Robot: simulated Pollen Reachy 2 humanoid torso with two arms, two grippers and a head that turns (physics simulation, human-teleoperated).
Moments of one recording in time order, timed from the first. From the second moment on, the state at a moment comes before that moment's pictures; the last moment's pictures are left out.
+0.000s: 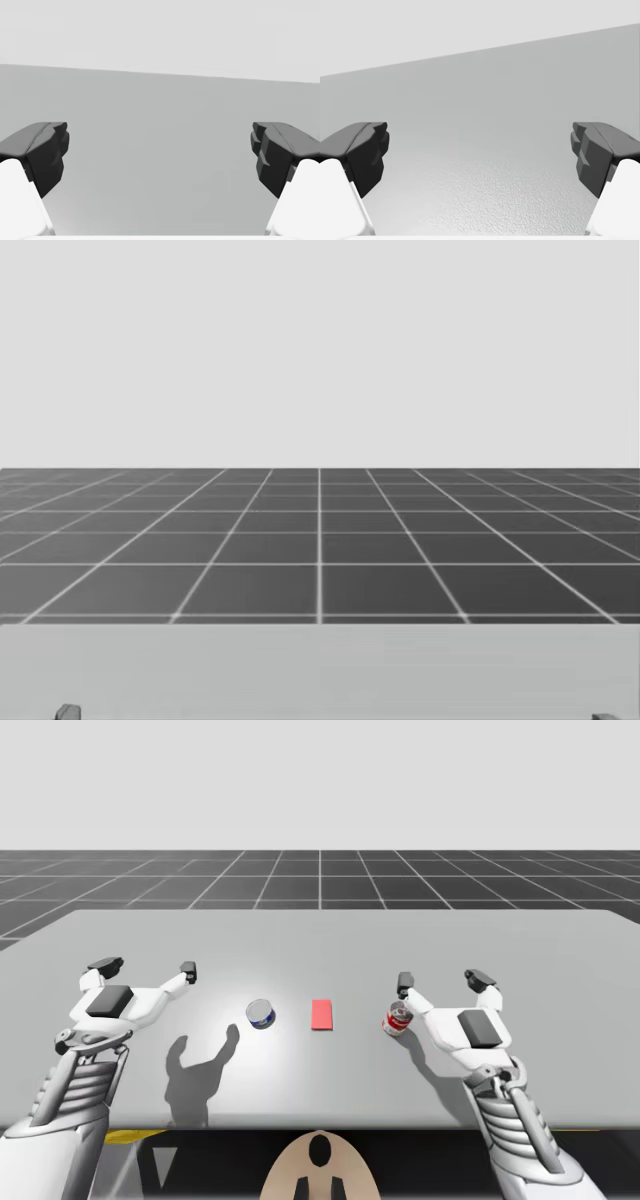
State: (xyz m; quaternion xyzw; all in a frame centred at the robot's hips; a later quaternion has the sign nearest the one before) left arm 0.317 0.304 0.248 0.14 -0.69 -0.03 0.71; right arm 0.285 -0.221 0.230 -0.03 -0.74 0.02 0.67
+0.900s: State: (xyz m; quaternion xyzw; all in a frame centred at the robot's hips) left arm 0.316 0.306 0.251 0.13 -0.69 -0.03 0.71; right arm 0.284 -0.218 0.231 -0.04 -0.74 0.03 0.67
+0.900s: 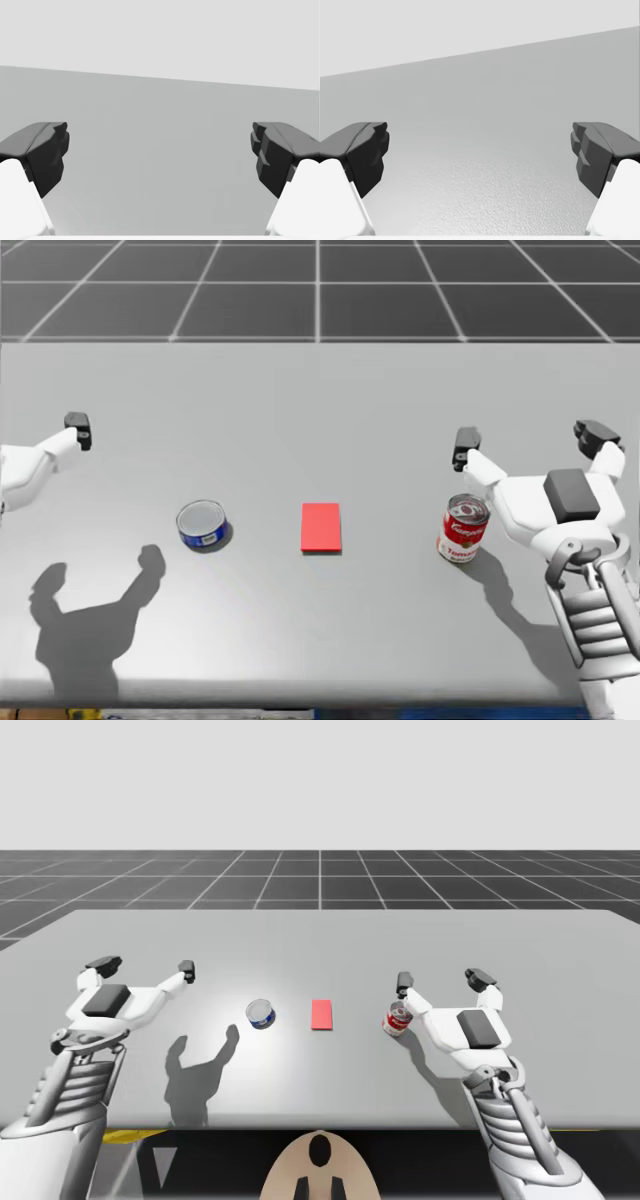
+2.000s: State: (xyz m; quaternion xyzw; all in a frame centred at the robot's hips) left arm 0.306 0.293 0.258 0.08 -0.67 -0.03 0.73; right arm 0.282 -0.218 0.231 -0.03 -0.74 0.04 0.67
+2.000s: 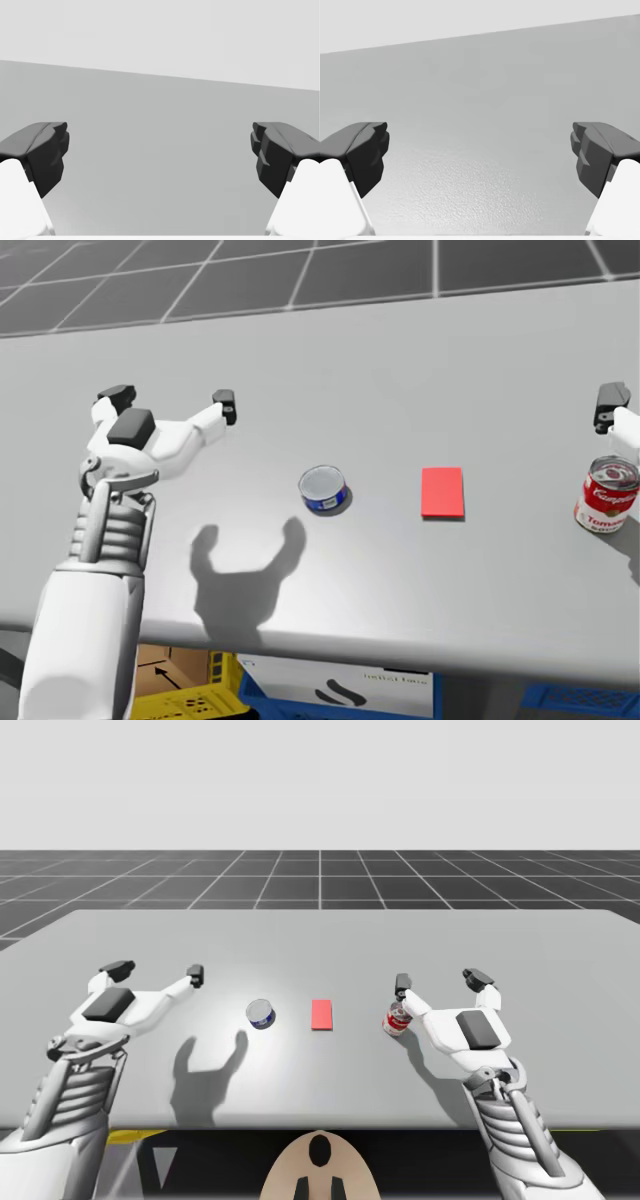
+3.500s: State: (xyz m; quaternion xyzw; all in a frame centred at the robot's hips) left arm 0.317 0.198 0.153 -0.05 -0.53 -0.13 0.84; right arm 0.282 -0.220 0.232 -0.02 -0.74 0.03 0.67
